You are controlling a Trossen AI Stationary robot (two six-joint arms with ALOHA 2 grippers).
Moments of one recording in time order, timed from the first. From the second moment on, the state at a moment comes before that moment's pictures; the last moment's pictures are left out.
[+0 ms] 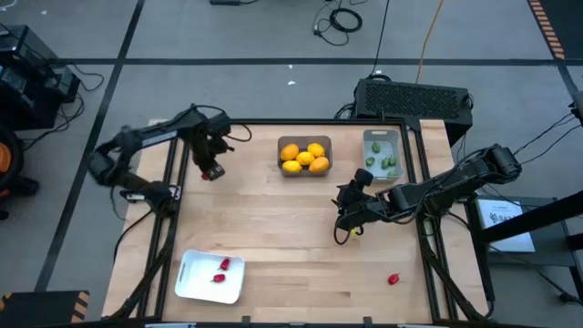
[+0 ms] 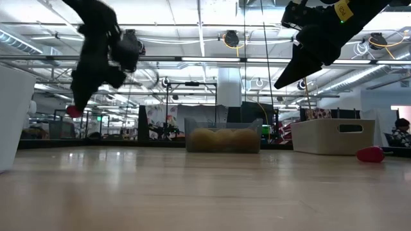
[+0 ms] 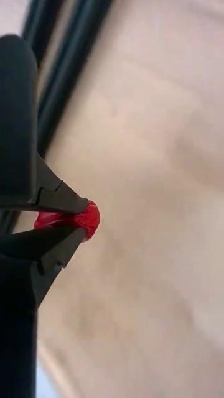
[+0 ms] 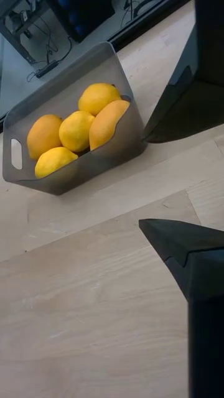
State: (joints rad) left arm 0.75 1.42 0.97 -1.28 0.14 0.09; right arm 0.29 1.32 0.80 -0.41 0.68 0.38
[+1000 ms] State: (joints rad) left arm -0.65 1.30 0.97 -0.85 0.13 -0.75; right arm 0.29 1.32 0.80 -0.20 0.68 0.43
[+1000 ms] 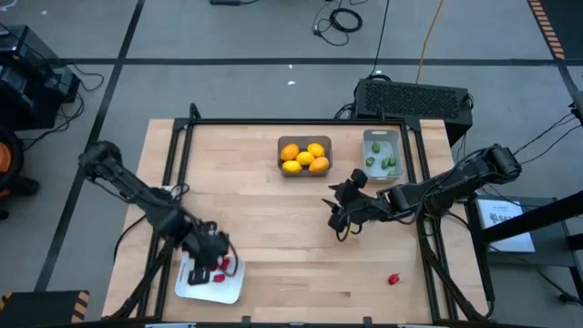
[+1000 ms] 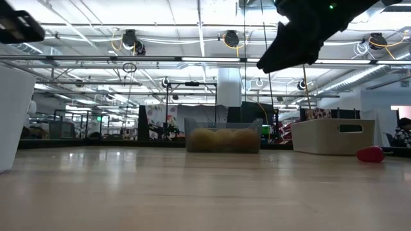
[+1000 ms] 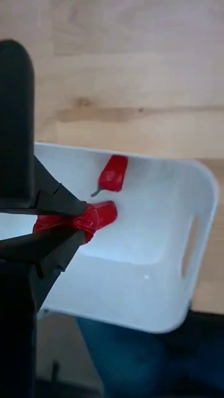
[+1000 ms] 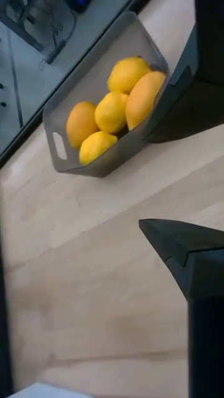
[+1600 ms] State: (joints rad) left arm -0.73 1.44 0.97 -0.91 0.10 -0.67; right arm 0.29 1.32 0.85 -0.49 0.33 0.70
